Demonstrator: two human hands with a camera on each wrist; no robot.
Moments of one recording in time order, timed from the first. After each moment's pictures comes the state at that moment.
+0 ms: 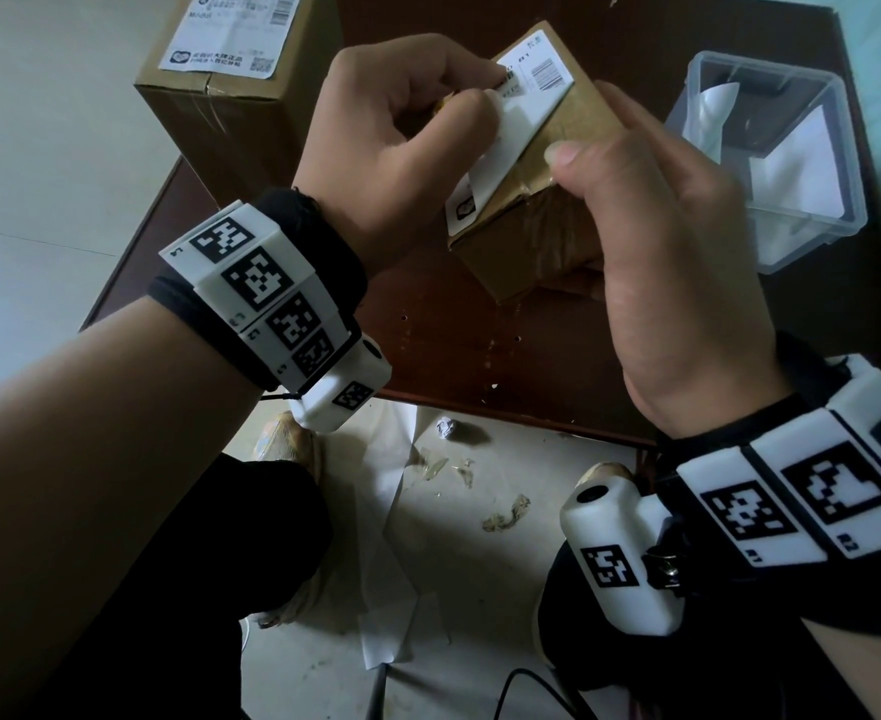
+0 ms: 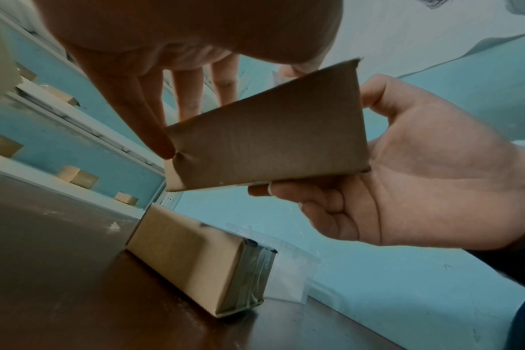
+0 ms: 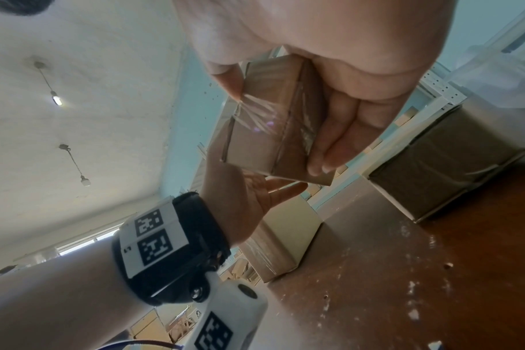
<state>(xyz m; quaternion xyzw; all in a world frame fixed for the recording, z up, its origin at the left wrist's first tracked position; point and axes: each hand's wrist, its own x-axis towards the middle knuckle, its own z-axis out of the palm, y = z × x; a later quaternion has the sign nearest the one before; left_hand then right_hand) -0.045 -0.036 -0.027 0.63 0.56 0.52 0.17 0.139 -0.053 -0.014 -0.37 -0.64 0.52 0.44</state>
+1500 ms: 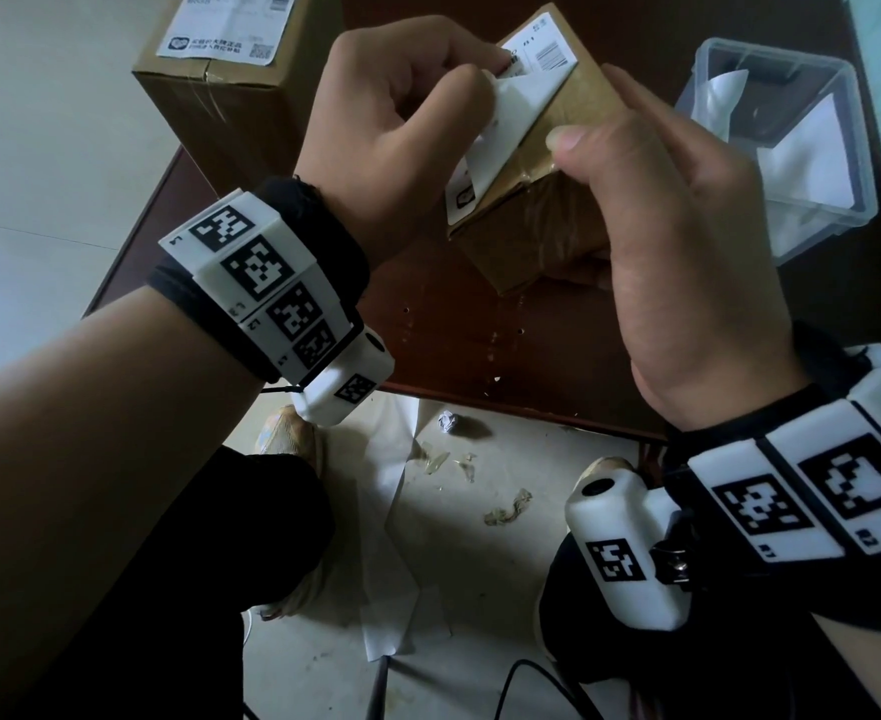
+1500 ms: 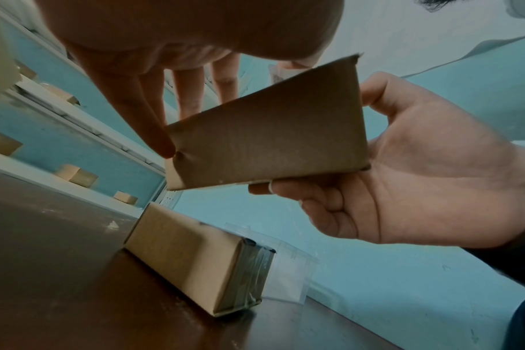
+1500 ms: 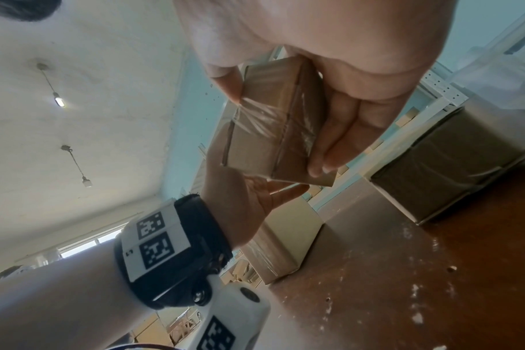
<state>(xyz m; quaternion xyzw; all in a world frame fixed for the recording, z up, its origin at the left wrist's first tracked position) -0.045 -0.035 -0.029 0.63 0.55 0.52 0.17 0.142 -0.051 -0.018 -0.36 -0.65 0.51 0.43</state>
